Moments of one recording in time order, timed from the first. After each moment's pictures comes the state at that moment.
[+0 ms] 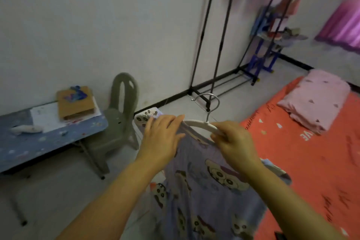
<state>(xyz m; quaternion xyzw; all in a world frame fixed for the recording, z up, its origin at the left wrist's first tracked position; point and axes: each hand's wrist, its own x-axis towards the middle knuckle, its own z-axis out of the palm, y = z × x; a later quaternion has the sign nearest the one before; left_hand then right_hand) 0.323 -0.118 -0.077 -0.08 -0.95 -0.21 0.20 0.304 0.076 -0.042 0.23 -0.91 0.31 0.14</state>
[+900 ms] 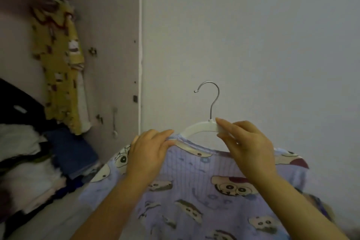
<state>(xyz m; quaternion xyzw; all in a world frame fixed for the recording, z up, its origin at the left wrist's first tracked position) 0.836 -0.581 0.075 0.46 -0.75 0.00 0.48 0.621 -0.527 0.117 0.69 -0.51 0.44 0.26</state>
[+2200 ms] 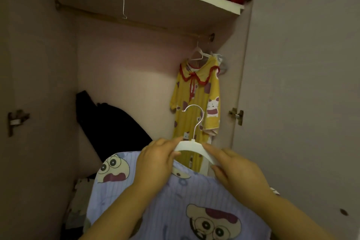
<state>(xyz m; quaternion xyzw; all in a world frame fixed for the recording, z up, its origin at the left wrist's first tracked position) 1.258 -1.016 0.146 0.63 -0.59 0.21 0.47 1.067 -1.095 0.165 0.92 -0.28 0.27 0.11</state>
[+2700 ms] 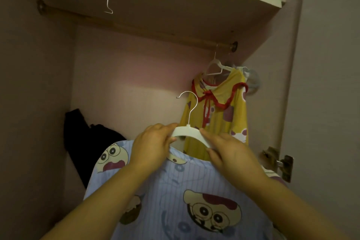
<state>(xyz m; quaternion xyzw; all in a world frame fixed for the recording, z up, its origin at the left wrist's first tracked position) 1.394 -1.210 0.228 0.67 -0.55 0.29 0.41 1.208 -1.296 0.246 0.91 -0.22 0.33 0.12</state>
